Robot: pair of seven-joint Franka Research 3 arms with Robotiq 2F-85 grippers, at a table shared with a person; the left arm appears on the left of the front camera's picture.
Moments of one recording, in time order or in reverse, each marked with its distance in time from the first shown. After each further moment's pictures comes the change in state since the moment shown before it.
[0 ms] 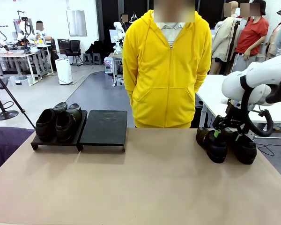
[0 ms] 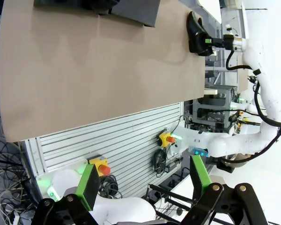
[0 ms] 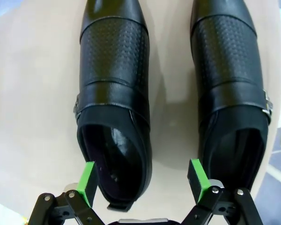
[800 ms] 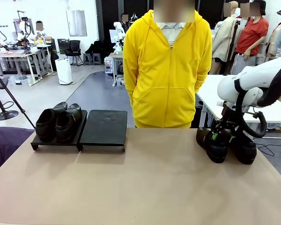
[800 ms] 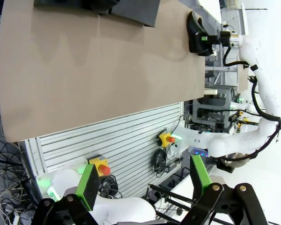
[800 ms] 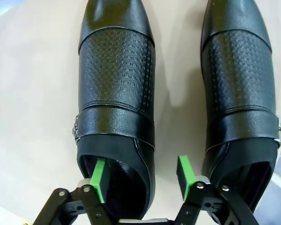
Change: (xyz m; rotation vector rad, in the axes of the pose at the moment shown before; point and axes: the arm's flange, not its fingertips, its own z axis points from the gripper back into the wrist) left arm 0.000 0.000 0.000 0.000 0.000 0.000; right arm 0.016 0.003 -0.018 0.004 0.019 0.017
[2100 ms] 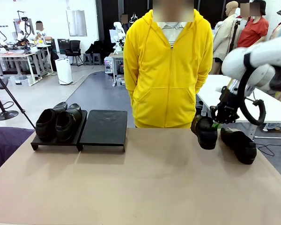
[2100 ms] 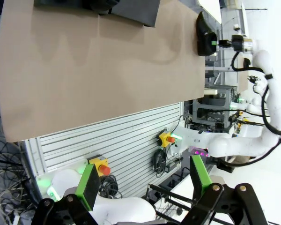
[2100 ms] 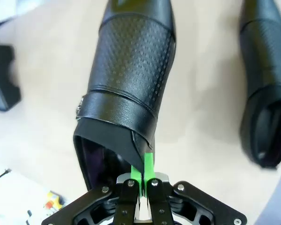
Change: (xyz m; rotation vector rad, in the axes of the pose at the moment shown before) left arm 0.000 0.000 0.000 0.000 0.000 0.000; right arm -0.046 0.052 0.091 0.160 0.014 0.015
